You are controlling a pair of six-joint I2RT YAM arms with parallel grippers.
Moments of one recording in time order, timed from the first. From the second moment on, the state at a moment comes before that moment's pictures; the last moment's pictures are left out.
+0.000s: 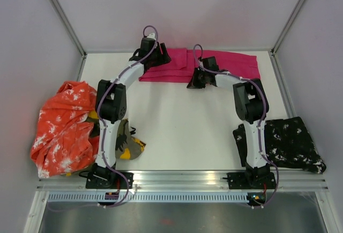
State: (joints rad) left arm -0.31 2.31 1.95 -0.18 0.14 -0.50; right arm 0.31 2.28 1.62 -0.17 -0.38 0.53
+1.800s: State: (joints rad) left arm -0.48 2.66 2.46 -0.38 0.06 -0.04; right arm -0.04 1.62 1.57 -0.29 -0.23 0.50
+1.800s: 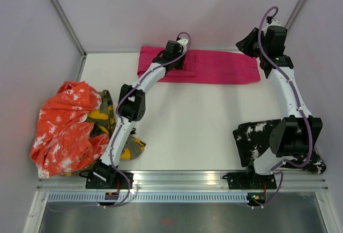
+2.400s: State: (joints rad) left arm -0.48 2.37 2.08 -0.23 0.07 -0.10; right arm -0.04 1.62 1.47 -0.30 -0.23 0.50
